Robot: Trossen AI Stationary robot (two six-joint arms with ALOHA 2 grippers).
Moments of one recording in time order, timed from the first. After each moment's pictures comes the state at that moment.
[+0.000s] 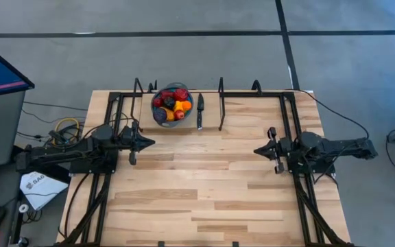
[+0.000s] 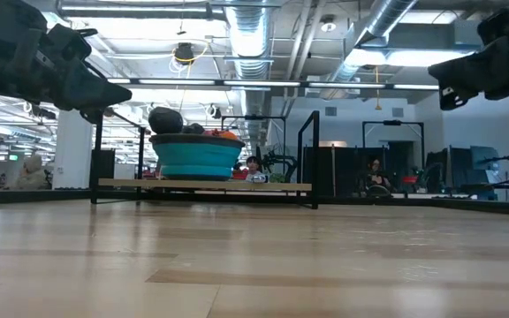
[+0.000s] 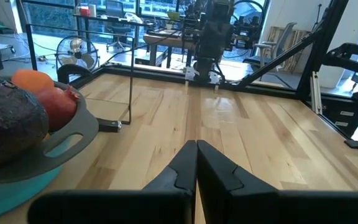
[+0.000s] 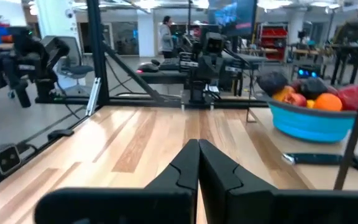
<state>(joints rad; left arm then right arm) 0.27 0.27 0.01 0.18 0.18 -0.09 0.07 0.00 0.01 0.01 0.00 0.00</state>
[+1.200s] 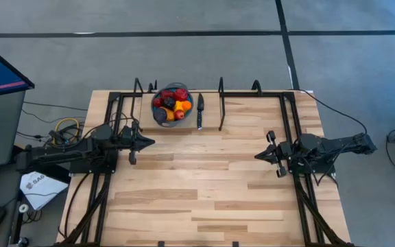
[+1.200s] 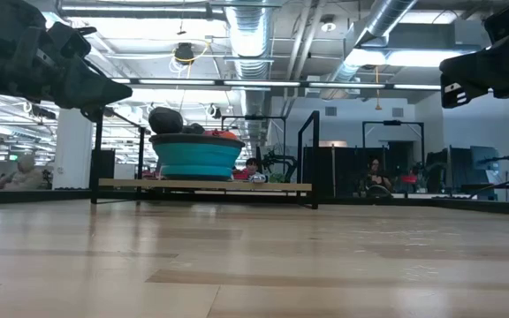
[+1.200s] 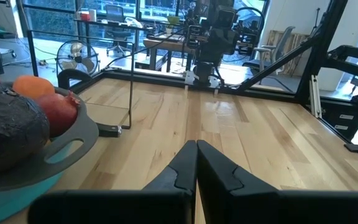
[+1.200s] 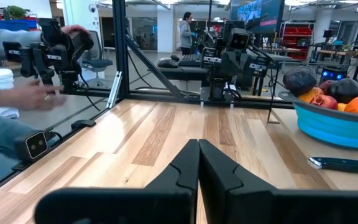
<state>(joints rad) 0.27 0.27 0.01 0.20 0.18 -0.09 0.16 0.02 0.01 0.01 0.00 -0.03</state>
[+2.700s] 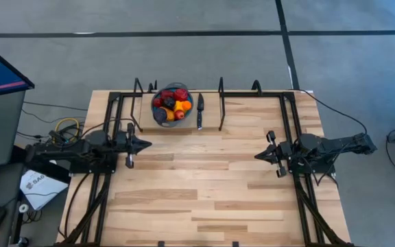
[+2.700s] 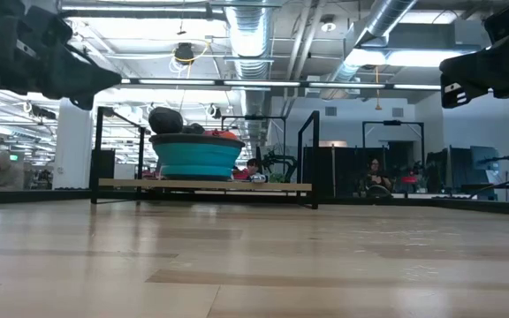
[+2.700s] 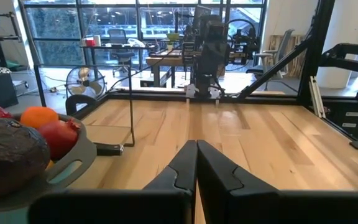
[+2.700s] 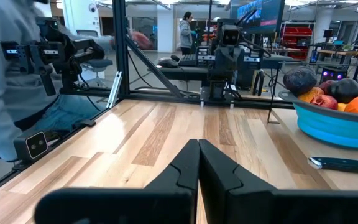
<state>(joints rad) 0.06 0.05 0.01 0.05 -0.05 0.00 0.16 0.02 0.01 0.01 0.00 -0.03</state>
